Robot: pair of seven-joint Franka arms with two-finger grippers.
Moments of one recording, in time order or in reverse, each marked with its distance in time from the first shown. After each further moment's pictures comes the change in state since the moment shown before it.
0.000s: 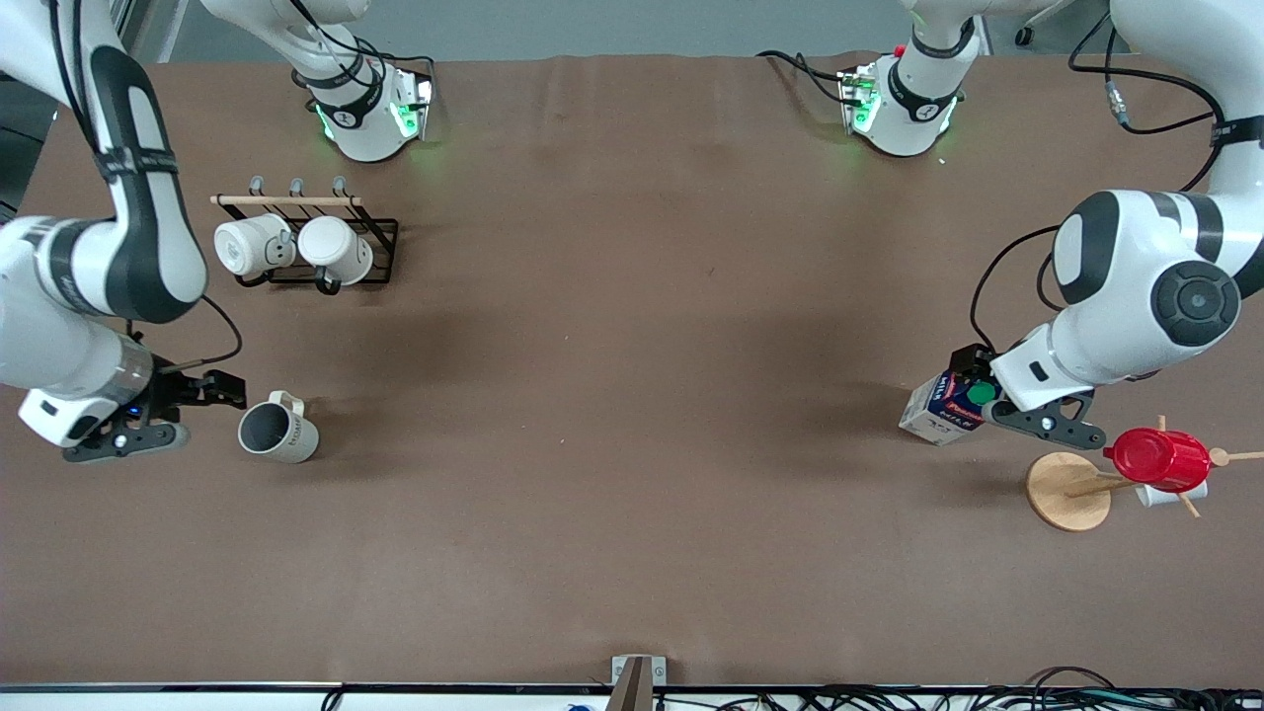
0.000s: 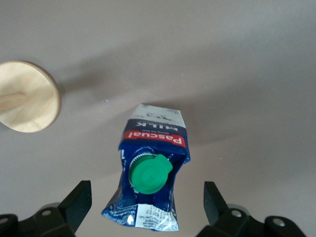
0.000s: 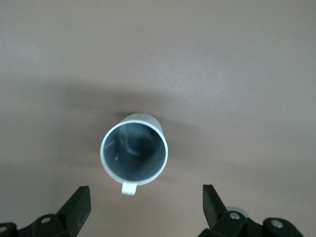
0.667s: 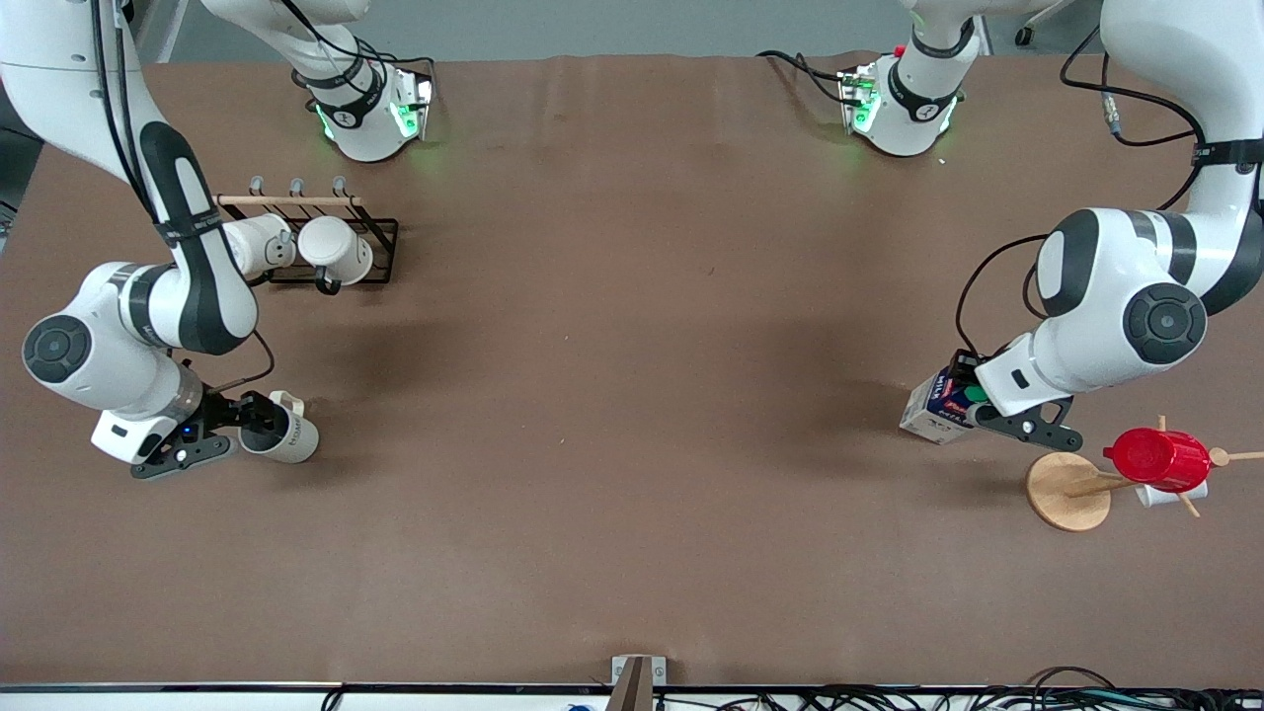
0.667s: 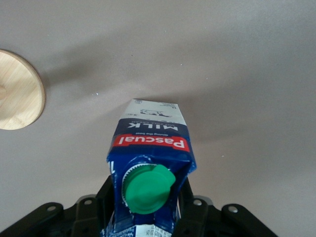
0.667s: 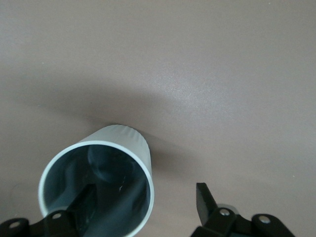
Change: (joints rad) left arm 0.000 0.027 0.000 -0.013 0.001 0.012 0.000; right arm -0.014 0.123 -0.004 -0.072 0.000 0.247 -0.117
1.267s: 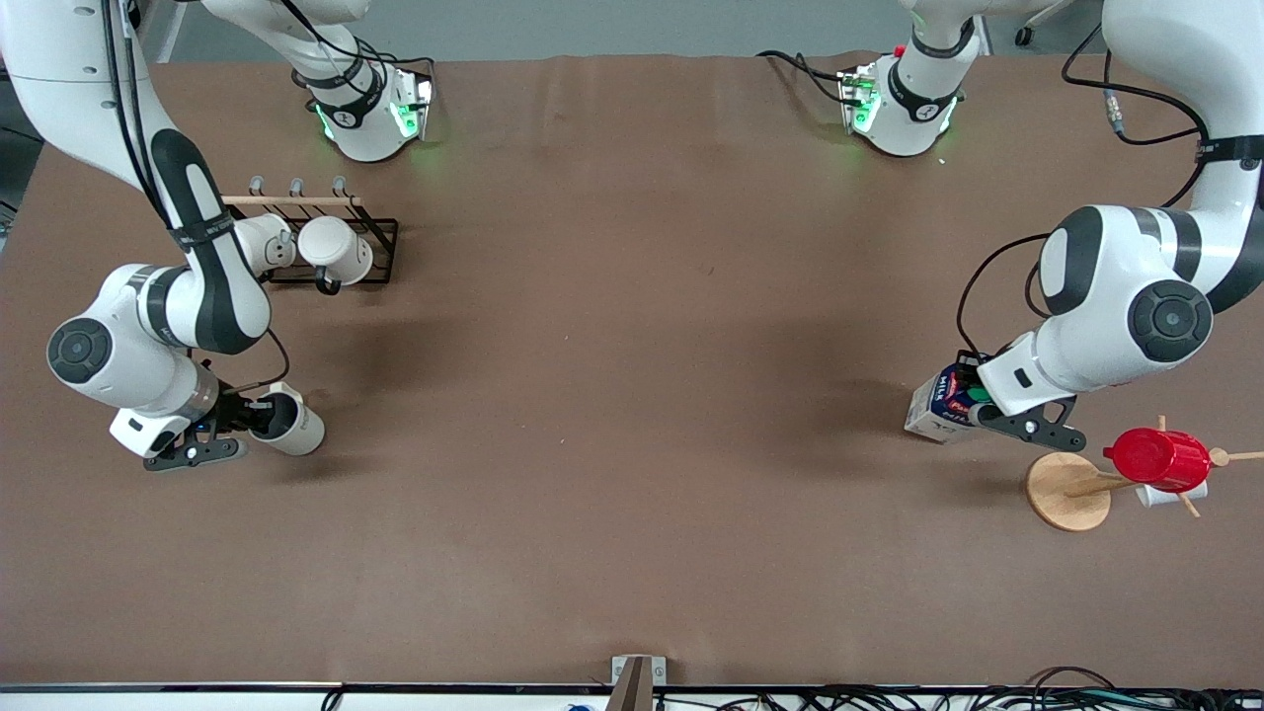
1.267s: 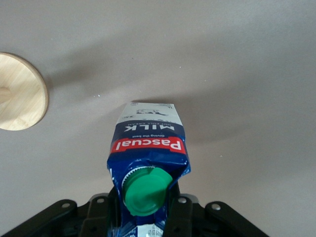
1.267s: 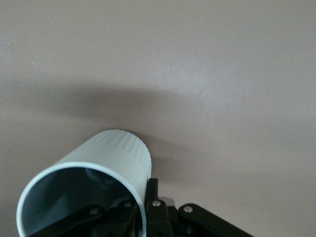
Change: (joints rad) left arm 0.000 -0.010 -0.006 0.022 0.000 -0.025 -0.001; right arm 0.007 0.006 0.009 -0.001 0.018 -0.066 0.174
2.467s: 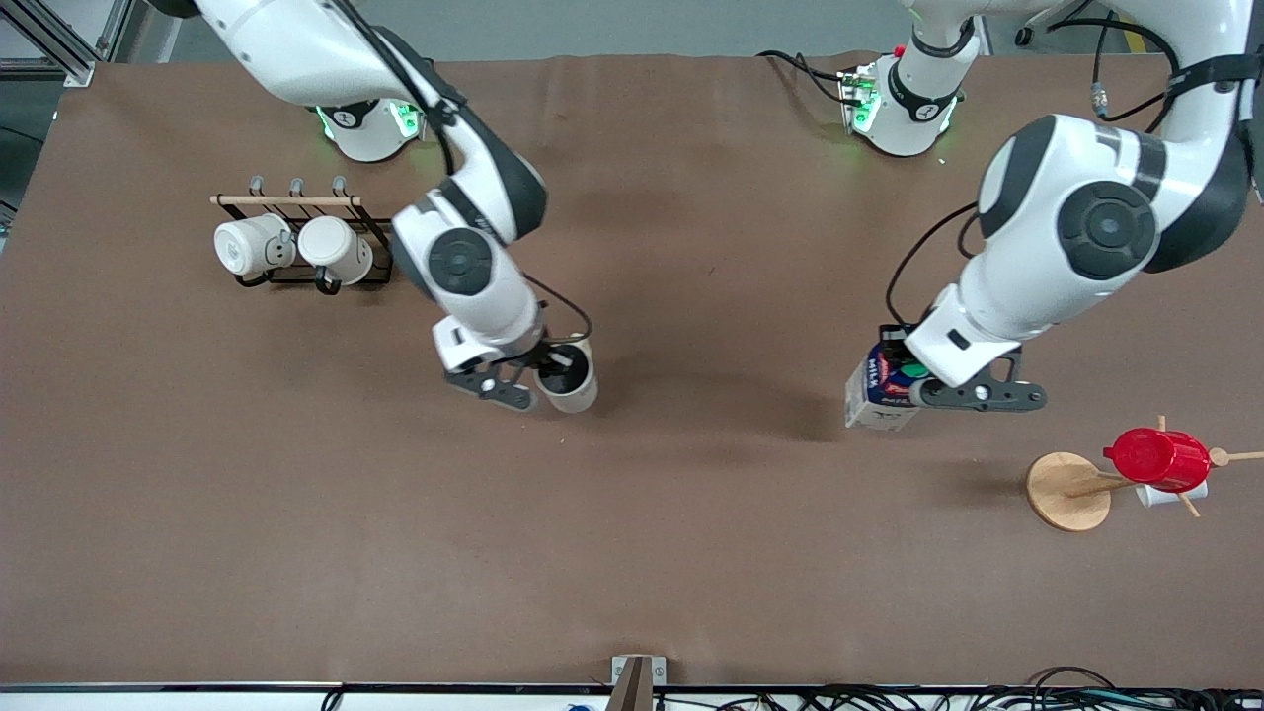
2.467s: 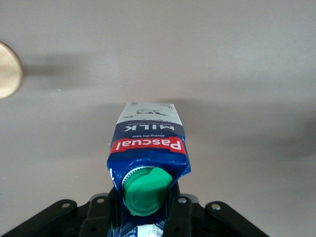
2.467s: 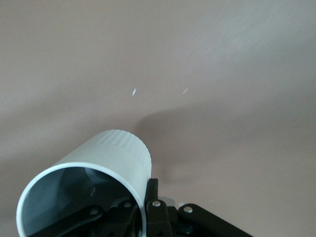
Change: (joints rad) left arm -0.056 -0.035 -0.208 0.188 0.000 -0.167 -0.534; right arm 0.389 0.068 0.396 0.233 -0.149 -0.131 1.378
